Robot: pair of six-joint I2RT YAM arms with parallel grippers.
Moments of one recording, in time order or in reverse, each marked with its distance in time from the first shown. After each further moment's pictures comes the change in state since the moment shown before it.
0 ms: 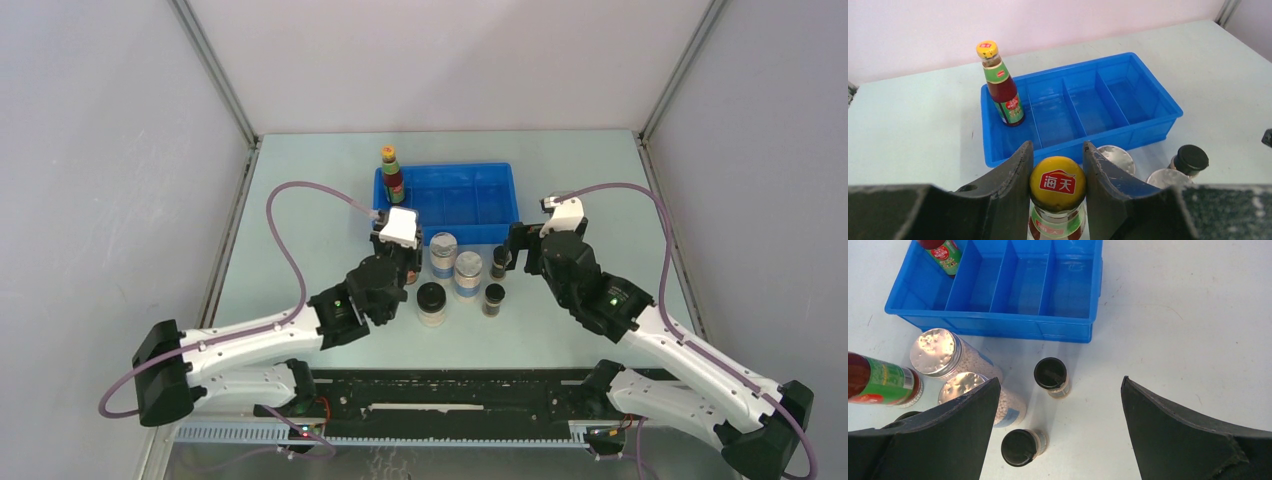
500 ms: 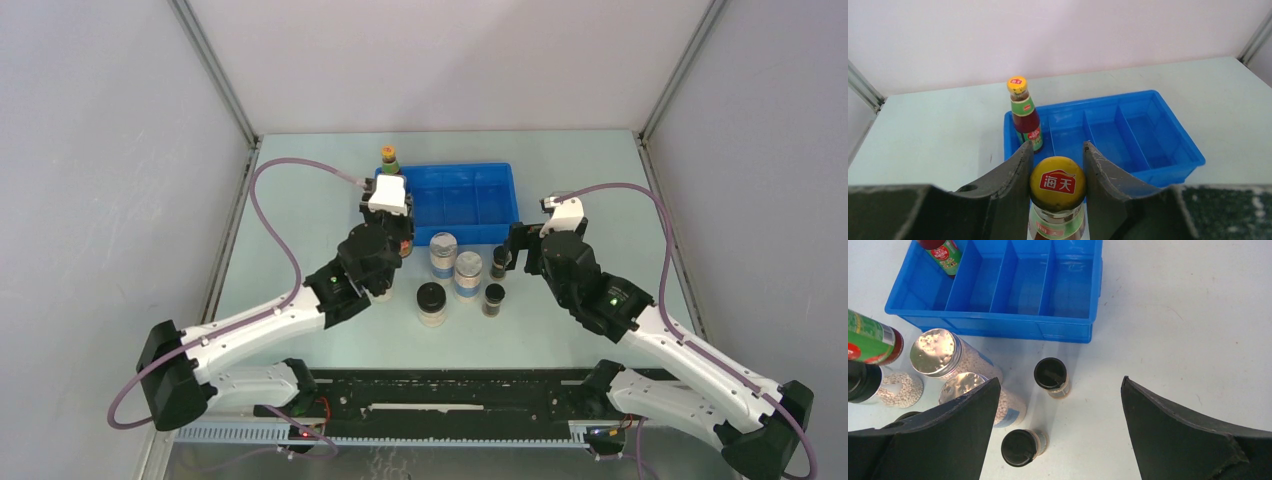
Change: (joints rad) left arm 0.151 0.050 0.128 0.000 0.066 0.033; right arm 0.000 0.000 0.000 0.000 0.000 0.000
